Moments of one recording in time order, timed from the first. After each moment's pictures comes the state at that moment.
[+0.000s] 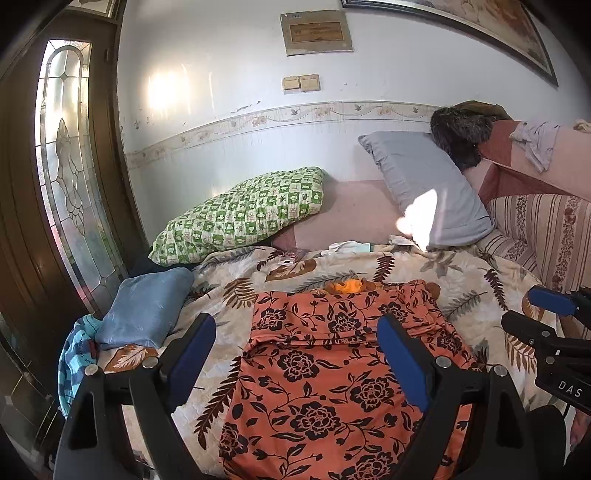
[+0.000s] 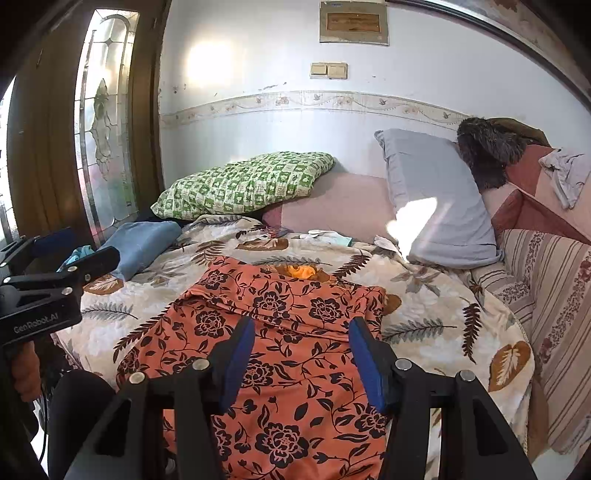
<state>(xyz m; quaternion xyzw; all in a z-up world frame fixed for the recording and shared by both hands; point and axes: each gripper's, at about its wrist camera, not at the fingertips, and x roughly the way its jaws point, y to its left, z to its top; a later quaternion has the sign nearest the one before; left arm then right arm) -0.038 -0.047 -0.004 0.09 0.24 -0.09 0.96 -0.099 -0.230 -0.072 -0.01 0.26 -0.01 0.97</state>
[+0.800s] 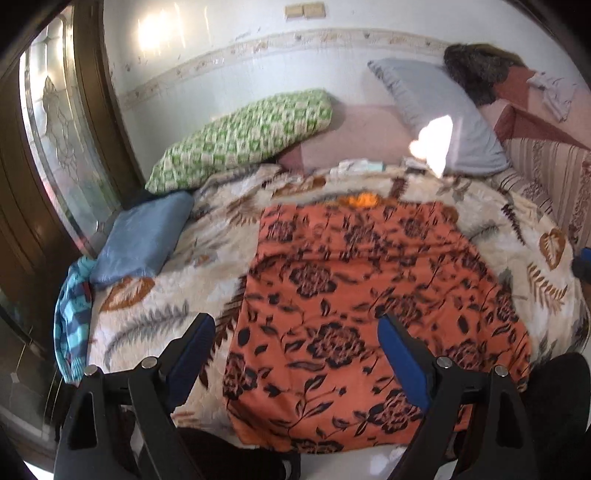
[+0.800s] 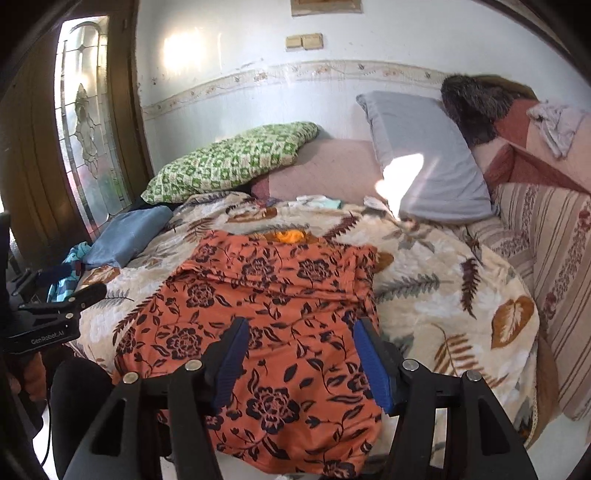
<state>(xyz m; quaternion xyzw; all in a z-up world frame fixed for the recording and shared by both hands) -0.020 -0.011 -0.101 0.10 0.39 -0.06 0.91 -0.113 -0.278 -0.109 0.04 0.33 -0.02 0.94</state>
